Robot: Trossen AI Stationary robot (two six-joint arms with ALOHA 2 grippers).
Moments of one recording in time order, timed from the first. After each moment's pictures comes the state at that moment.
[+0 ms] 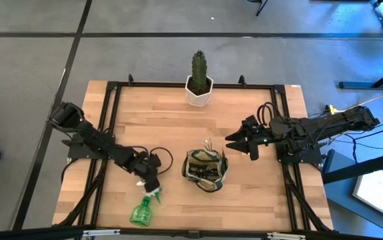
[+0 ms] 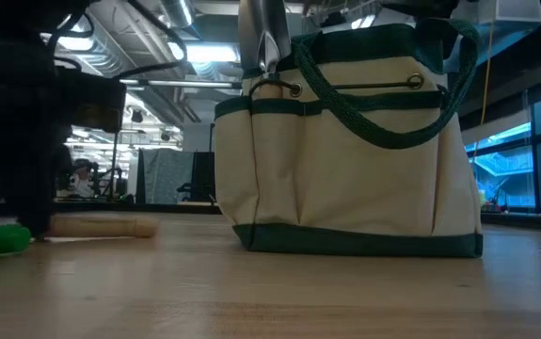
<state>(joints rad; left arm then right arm) -0.49 1.52 0.65 -0.30 -0.12 -1.03 0.22 0.90 0.66 0.03 0.07 0.73</state>
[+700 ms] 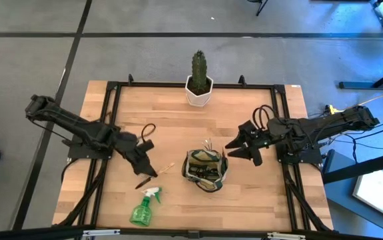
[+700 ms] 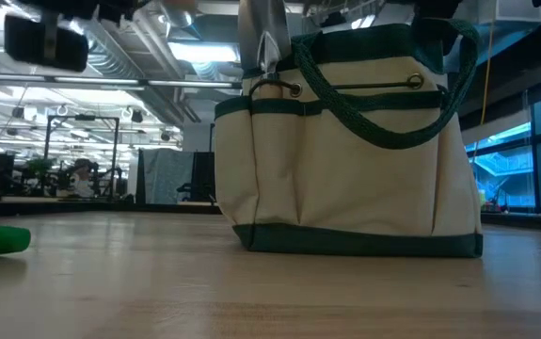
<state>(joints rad) -0.32 0.99 0.65 -0.12 0.25 -1.28 0.22 0.92 0.67 0.02 -0.09 0.69</state>
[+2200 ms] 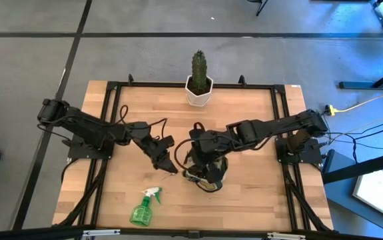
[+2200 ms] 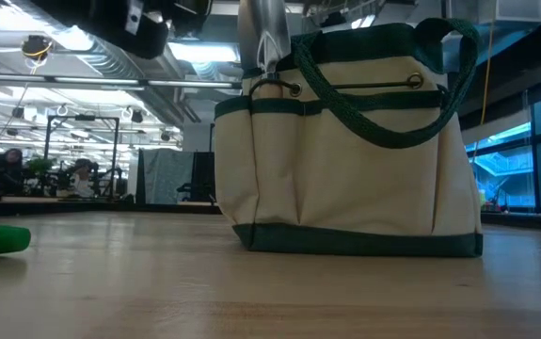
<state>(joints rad) -0.13 1.32 0.65 0.63 0.56 -1.67 0.28 1.77 1.77 -0.74 -0.05 -0.12</state>
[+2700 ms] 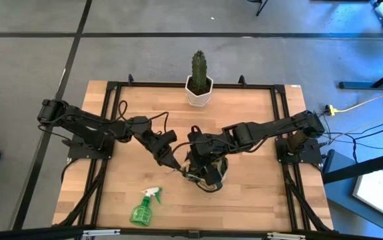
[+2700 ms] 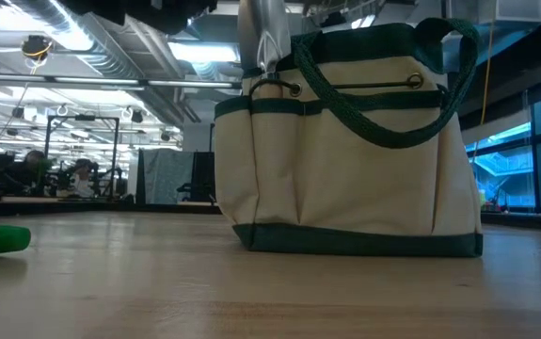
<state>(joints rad) -0.10 1.32 0.73 0.62 0.58 -1.62 0.28 1.80 1.77 -0.76 -0.07 -0.11</state>
